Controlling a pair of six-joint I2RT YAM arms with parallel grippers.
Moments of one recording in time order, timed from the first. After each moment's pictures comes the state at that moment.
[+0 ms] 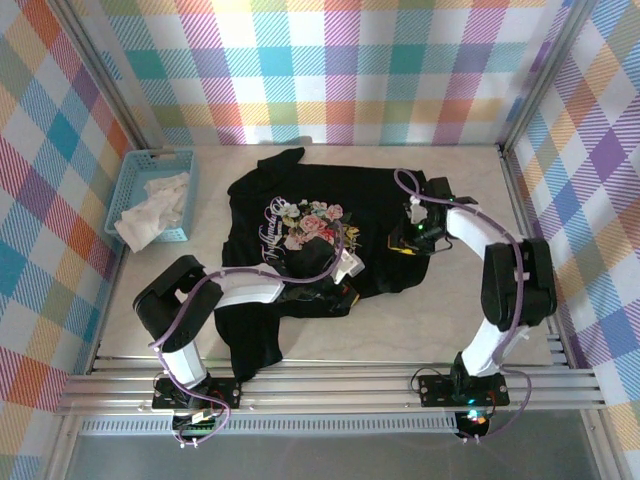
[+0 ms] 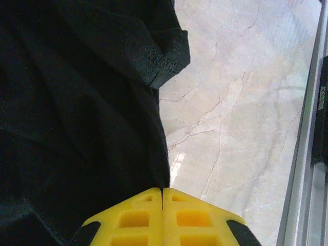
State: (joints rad) left arm -0.83 1.74 0.89 0.04 0.49 -0.17; right arm 0.17 1.68 1.14 -0.72 -0.44 0.28
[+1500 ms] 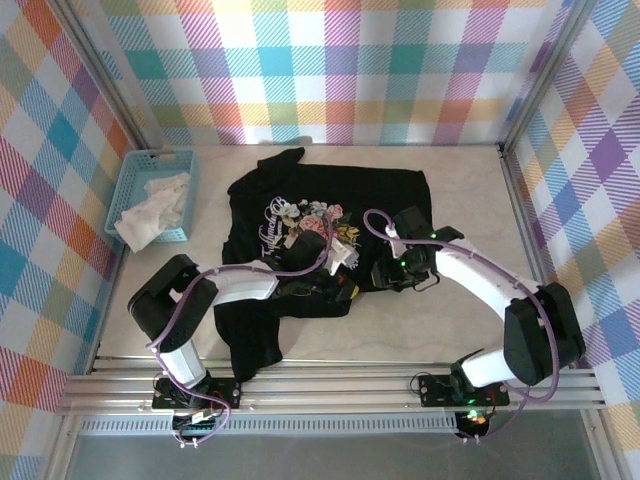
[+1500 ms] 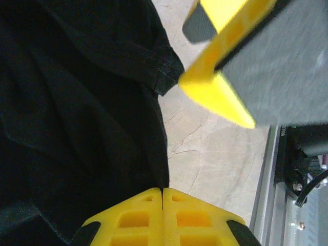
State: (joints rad) left arm -0.77 1.72 0.88 0.11 0.59 -0.28; right arm 0.47 1.42 0.92 -0.78 -0.16 0.25
